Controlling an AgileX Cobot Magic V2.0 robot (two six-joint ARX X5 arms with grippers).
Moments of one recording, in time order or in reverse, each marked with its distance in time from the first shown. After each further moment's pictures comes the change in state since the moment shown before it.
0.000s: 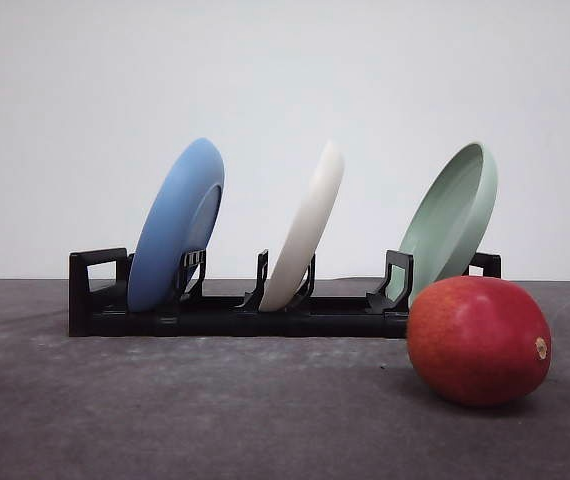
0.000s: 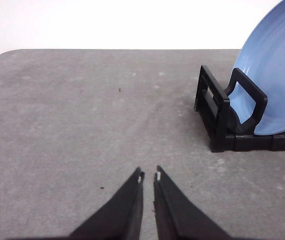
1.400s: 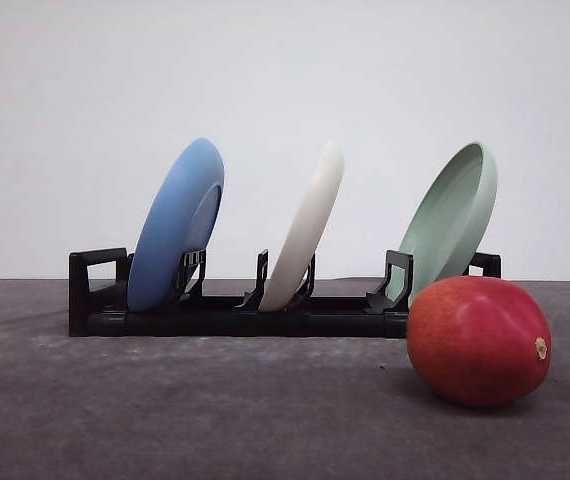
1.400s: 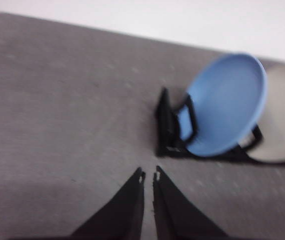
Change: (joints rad) left_arx -0.021 0.429 0.780 -0.610 0.092 -0.142; right_arx 0.000 0.326 0.593 -0.579 -0.271 0.199
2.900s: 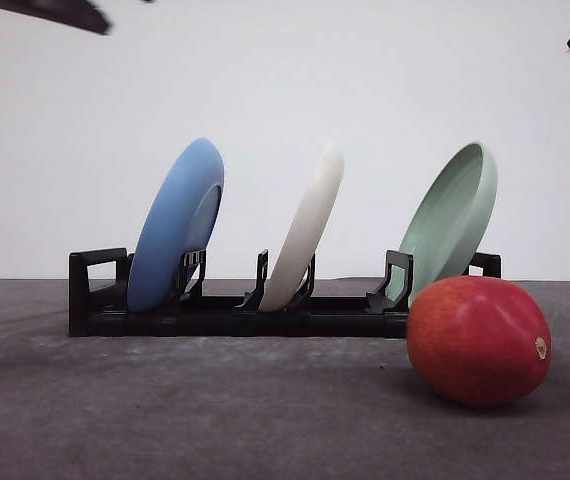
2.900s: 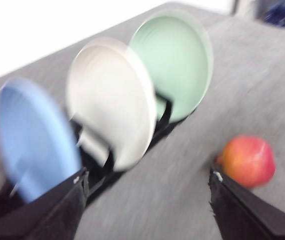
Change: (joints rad) left_arx -0.586 0.454 0.009 0.502 0.061 0.290; right_arx 0.311 0.181 0.002 0.069 0.010 -0.215
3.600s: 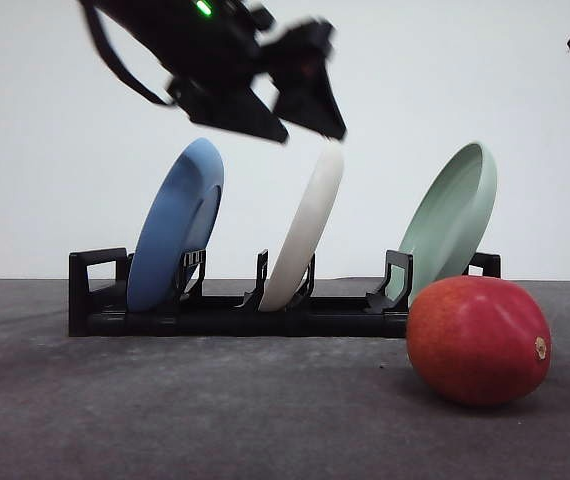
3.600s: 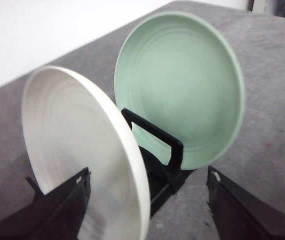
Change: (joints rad) left_arx -0.187 0.641 0.170 0.473 -0.254 -0.047; right_arx 0.000 0.000 0.000 0.000 0.000 0.000
